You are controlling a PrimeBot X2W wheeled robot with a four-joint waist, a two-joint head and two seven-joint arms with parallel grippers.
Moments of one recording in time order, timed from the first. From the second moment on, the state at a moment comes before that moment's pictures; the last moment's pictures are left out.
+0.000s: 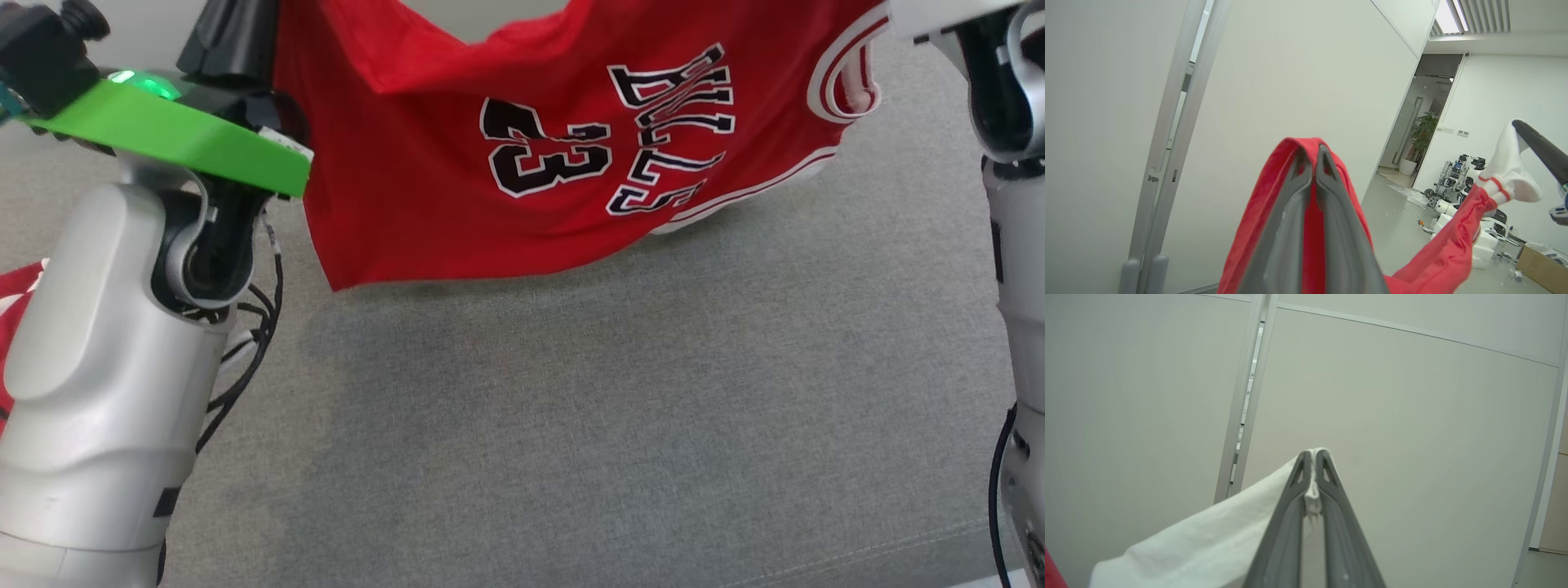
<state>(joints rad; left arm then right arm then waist) -0.83 0.28 -0.40 0.25 -0.92 -0.13 -0.14 -0.96 -0.26 0.13 0.08 0.21 0.13 0.05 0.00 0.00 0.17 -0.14</state>
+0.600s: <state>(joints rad) -1.24 0.13 -0.11 0.26 -0.65 -0.11 -0.26 -1.44 -0.09 -0.01 0.37 0.17 0.13 -0.26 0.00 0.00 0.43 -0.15</state>
